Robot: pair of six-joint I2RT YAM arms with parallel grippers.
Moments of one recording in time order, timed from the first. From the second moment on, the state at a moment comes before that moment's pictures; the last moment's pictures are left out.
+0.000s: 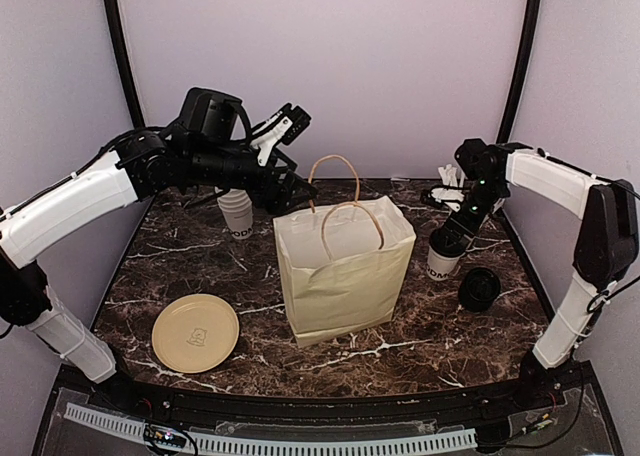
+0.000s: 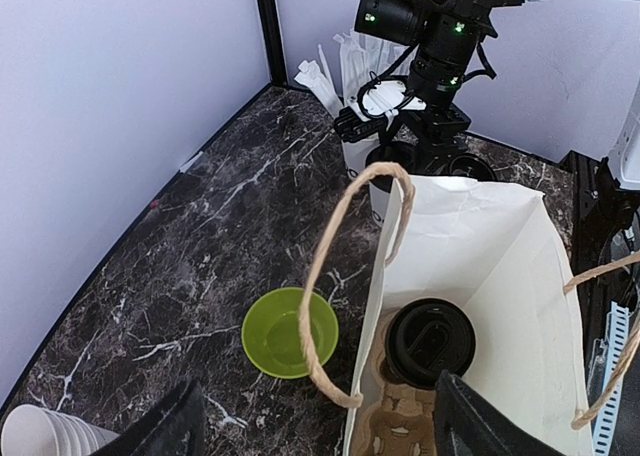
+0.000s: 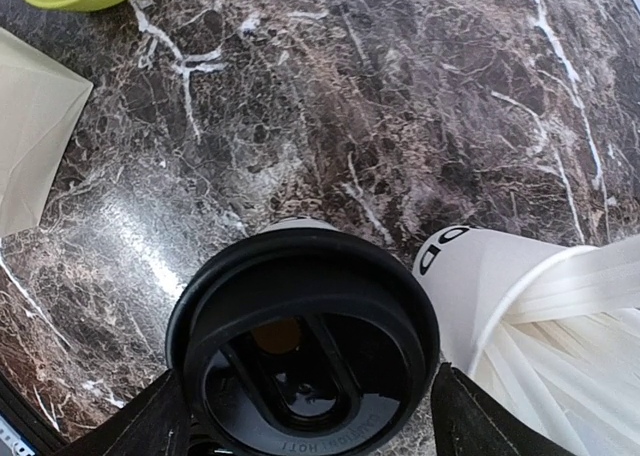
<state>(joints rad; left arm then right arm) -0.84 1.49 1.57 -0.56 0.16 0.16 0.27 1.71 1.46 -1.07 -0.13 -0.65</state>
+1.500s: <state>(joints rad) -0.78 1.82 1.83 -0.49 0.18 0.13 0.64 1.32 1.19 -1.17 -0.28 -0.64</state>
